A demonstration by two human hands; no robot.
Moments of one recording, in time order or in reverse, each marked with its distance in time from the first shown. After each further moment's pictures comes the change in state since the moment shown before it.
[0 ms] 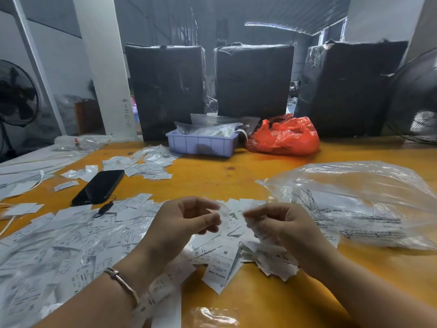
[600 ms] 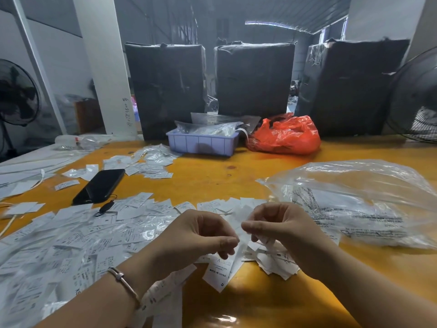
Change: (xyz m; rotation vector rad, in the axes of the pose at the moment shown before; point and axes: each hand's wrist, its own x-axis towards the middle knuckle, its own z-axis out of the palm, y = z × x) left_hand -0.007 0.004 0.005 0.061 -0.373 0.003; right_hand -0.001 -0.004 0.000 0.132 -0.187 -0.035
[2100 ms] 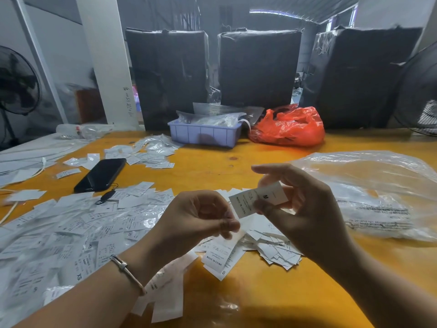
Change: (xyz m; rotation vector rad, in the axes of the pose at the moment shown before) left_hand 0.001 0.003 0.004 0.043 0.150 0.169; right_hand -0.013 -0.024 0.010 -0.346 0.256 -0.486
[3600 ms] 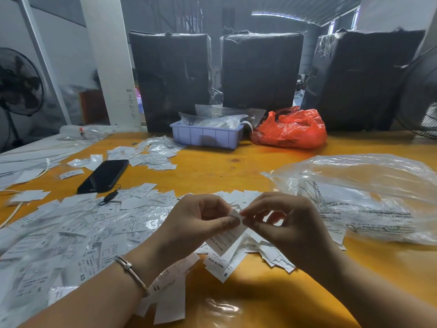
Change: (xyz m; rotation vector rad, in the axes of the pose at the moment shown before) left_hand 0.003 -0.006 0.000 -0.003 0.034 -0.070; right_hand -0.003 0.018 0.011 -0.123 -0.130 0.006
